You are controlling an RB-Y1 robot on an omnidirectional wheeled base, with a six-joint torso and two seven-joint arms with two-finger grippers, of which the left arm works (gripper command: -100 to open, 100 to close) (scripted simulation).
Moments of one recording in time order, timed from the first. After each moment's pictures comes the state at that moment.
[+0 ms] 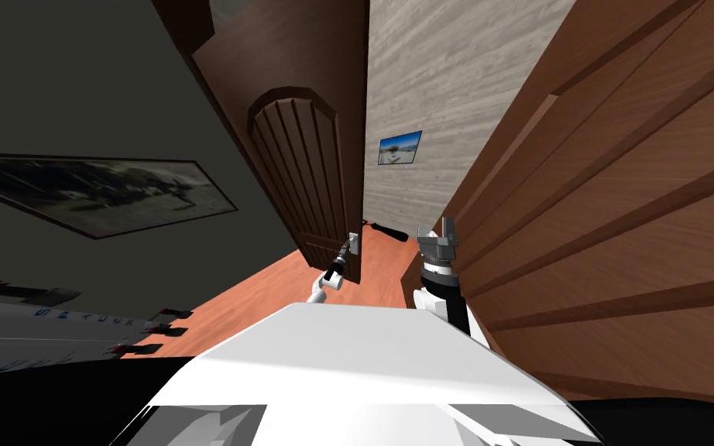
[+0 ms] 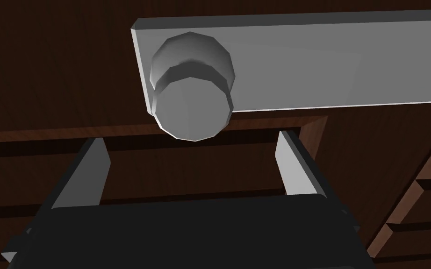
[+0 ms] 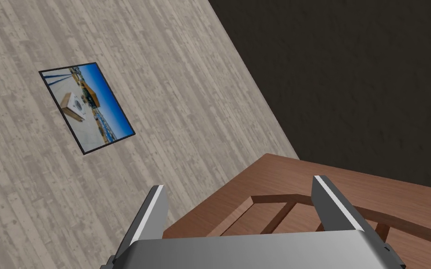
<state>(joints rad) -0.12 0.06 -0.28 -1.16 0.16 -0.32 -0.08</state>
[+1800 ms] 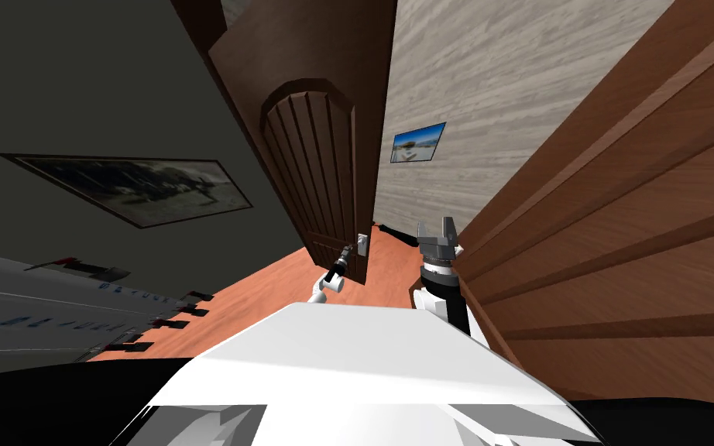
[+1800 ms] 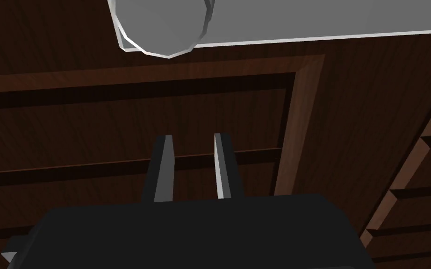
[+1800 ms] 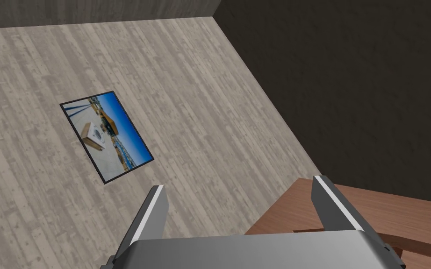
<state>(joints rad) -0.10 0.08 -0.35 -1.18 0.21 -0.32 -0.13</state>
